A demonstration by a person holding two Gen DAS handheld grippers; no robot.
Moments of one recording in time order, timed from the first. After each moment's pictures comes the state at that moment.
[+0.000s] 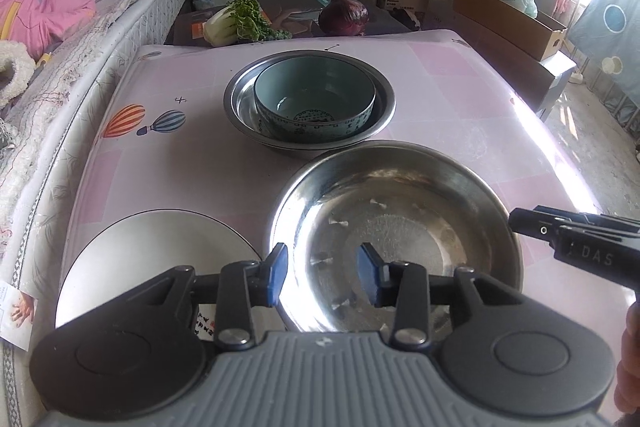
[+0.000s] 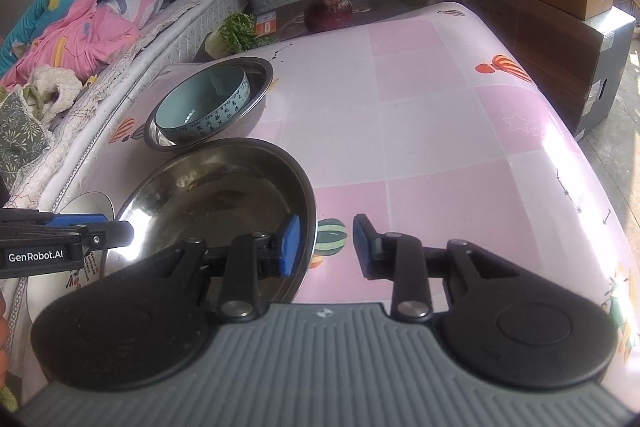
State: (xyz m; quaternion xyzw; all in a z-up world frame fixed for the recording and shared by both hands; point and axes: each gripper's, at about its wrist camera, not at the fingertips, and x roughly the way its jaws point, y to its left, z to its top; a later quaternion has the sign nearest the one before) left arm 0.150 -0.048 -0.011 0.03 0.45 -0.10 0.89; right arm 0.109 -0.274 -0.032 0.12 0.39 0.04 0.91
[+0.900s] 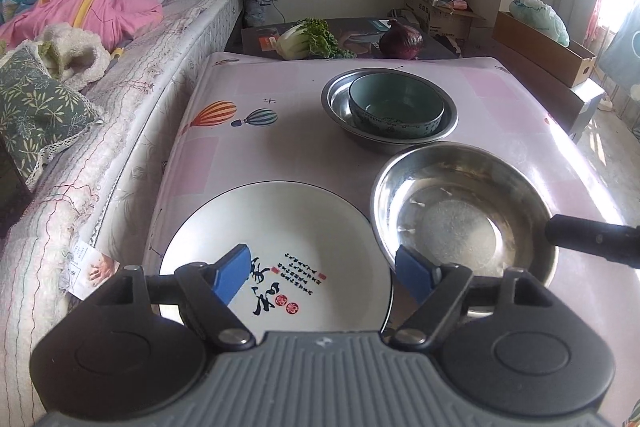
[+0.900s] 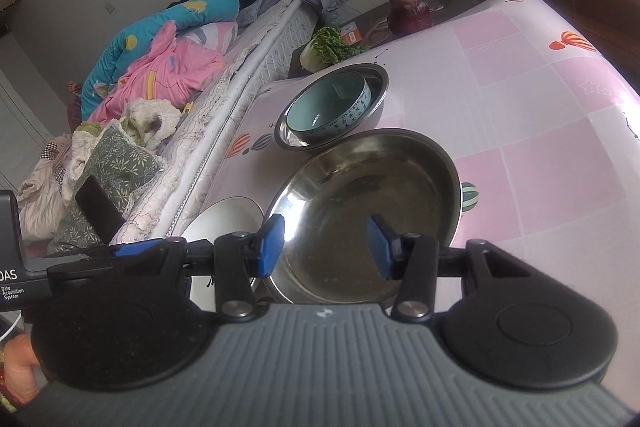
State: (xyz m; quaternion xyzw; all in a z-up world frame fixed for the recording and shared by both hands) left arm 0.095 0.023 0.013 0.03 0.42 -0.04 0.91; right arm 0.052 -0.225 0.006 0.23 0.37 0.15 0.89
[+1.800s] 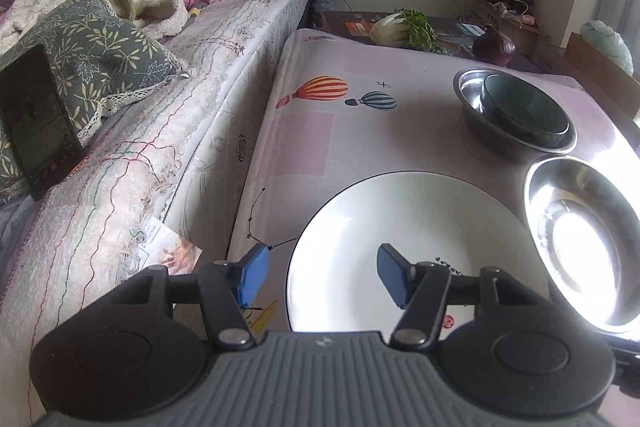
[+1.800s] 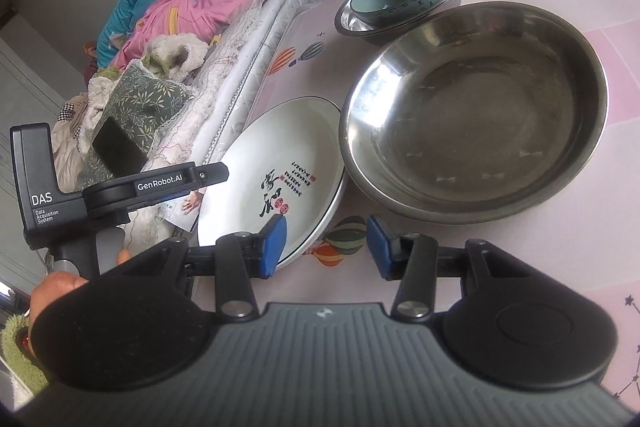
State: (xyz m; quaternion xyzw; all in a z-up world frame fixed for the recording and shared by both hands) left arm 0.124 0.116 -0.026 -0.01 0.43 0.03 0.90; right arm 0.051 -0.127 -0.043 0.24 0.43 0.19 0.85
